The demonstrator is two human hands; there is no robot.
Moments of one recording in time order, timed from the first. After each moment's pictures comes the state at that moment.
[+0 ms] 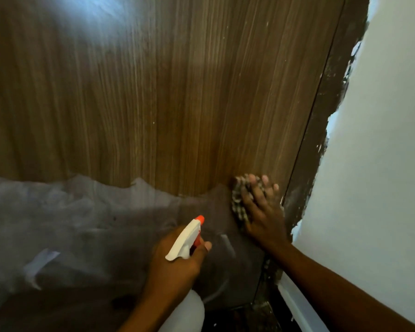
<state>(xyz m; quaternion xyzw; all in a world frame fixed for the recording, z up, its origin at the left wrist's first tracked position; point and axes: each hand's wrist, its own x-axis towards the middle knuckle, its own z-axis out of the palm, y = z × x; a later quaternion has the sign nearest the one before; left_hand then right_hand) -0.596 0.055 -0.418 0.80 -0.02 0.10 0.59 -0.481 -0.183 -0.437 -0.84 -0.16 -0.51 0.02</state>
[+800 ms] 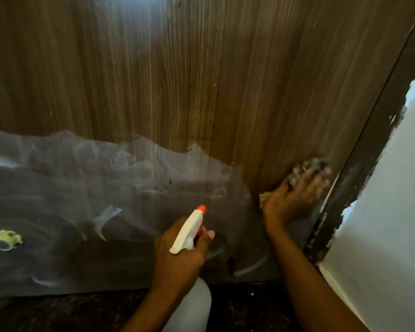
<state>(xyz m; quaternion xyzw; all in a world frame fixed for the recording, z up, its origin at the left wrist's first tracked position) -0.624 0.131 -0.448 0.77 -0.03 0.22 0.60 -0.475 -0.065 -0.441 -0.72 0.16 -0.56 0.37</state>
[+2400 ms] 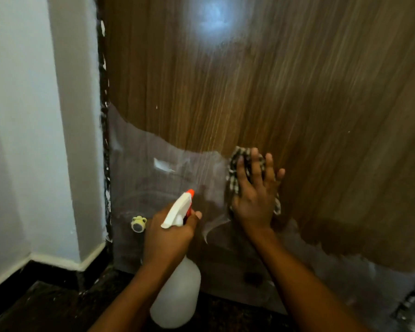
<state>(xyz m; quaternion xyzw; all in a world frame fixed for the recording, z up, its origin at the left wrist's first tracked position) -0.686 0.335 -0.423 0.73 0.16 0.29 0.60 -0.513 0.196 -0.434 -0.77 -0.21 -0.60 0.08</state>
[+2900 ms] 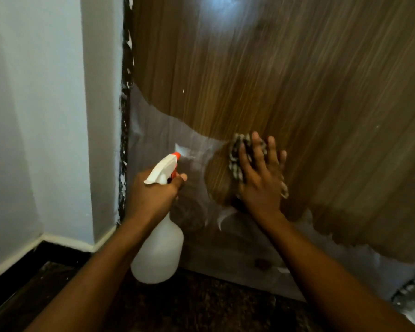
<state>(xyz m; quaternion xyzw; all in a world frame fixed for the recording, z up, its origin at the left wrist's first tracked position) -0.683 0.419 -0.394 0.72 0.16 0.28 0.62 -0.513 0.231 -0.427 -0.79 -0.24 -0.56 0.04</state>
